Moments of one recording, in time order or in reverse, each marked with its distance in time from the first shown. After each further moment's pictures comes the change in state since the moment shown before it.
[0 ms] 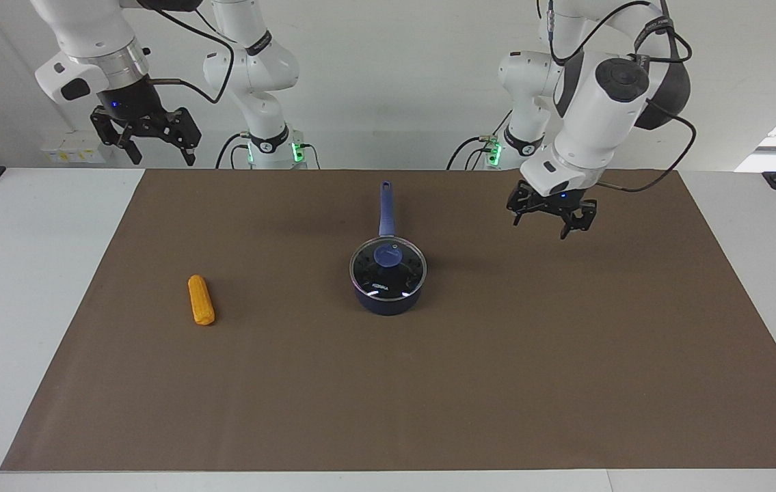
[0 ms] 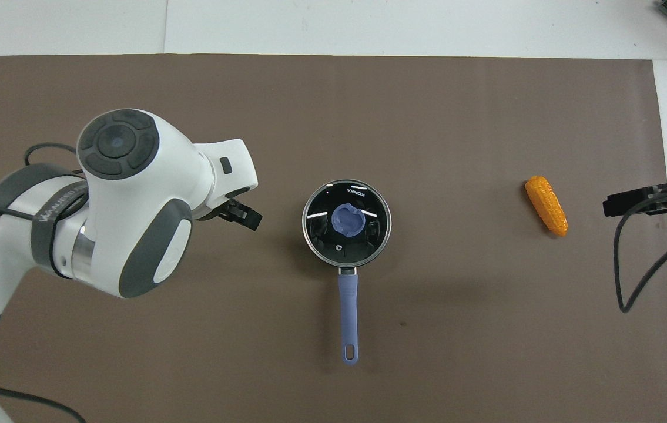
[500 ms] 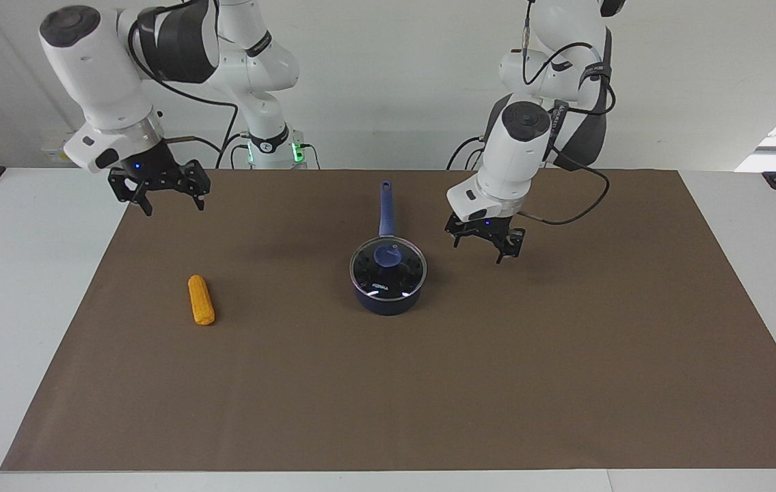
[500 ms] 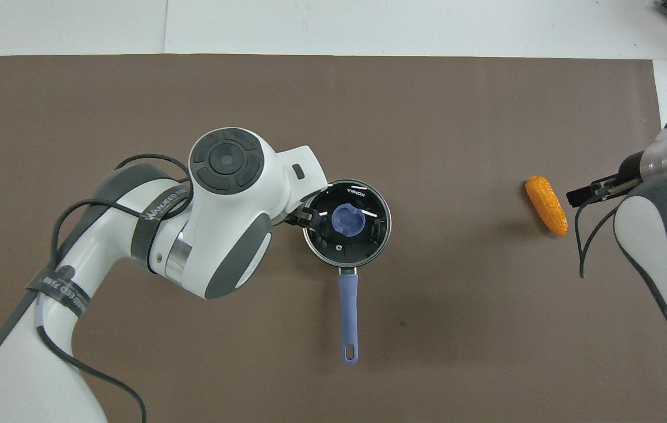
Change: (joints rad) left arm -0.138 0.115 -0.001 0.101 -0.004 0.026 -0.258; right arm -0.070 0.200 -0.001 -0.139 0.002 0.364 -0.272
